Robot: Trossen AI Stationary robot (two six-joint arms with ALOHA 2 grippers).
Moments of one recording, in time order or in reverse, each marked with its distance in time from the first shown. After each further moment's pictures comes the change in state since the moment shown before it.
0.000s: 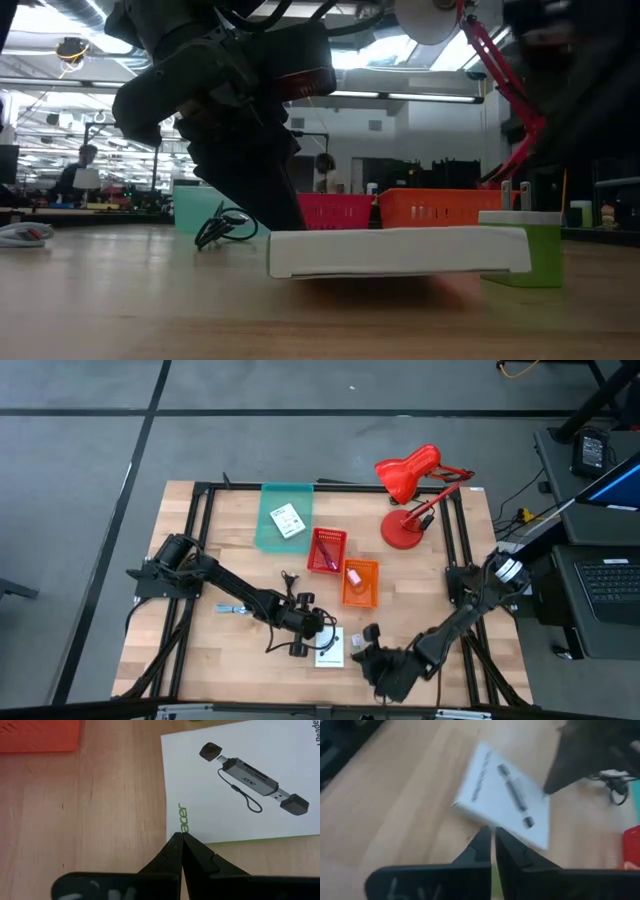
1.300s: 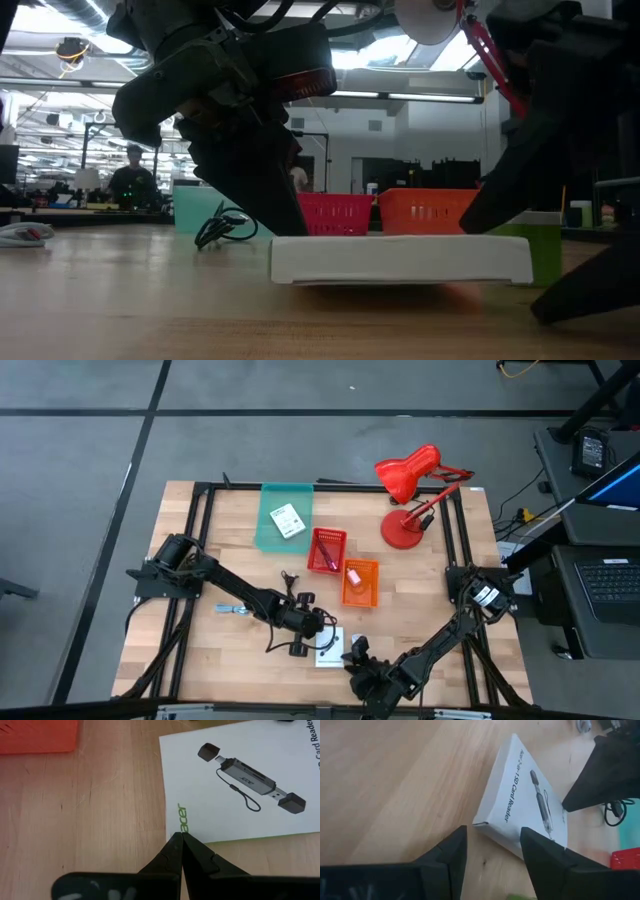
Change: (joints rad) left arm 0.000 0.002 -0.001 0.000 0.013 0.011; right arm 0.010 0.259 0.181 -0.040 0.126 -0.134
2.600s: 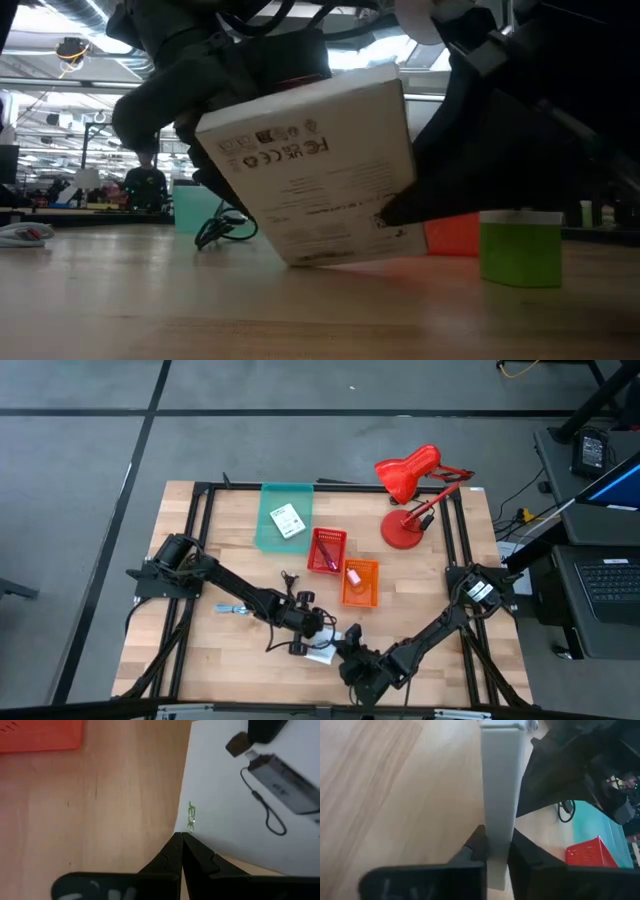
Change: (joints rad) left arm 0.000 0.000 -0.001 -0.008 -0.012 0.021; right arm -0.088 0.001 -0.001 0.077 0.129 -0.082
